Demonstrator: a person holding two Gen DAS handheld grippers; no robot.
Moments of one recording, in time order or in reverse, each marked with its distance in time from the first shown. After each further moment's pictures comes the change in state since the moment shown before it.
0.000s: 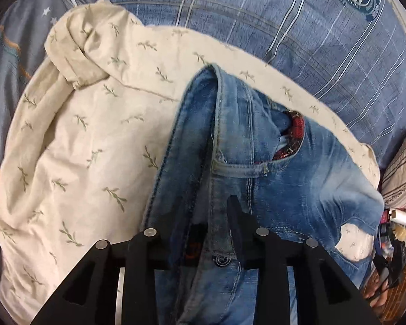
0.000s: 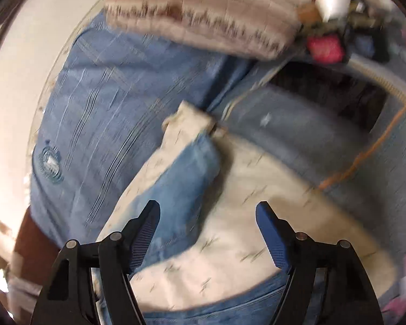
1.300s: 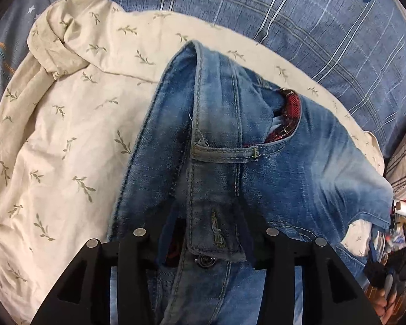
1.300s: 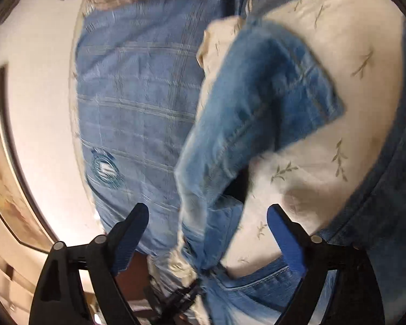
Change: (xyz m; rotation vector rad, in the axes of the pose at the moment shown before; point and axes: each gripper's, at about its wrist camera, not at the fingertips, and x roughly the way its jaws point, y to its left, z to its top) left arm 0.015 -0.015 -0.010 0.020 0.017 0.006; right arm 0.041 0.045 -0.090 0.389 0.137 0.320
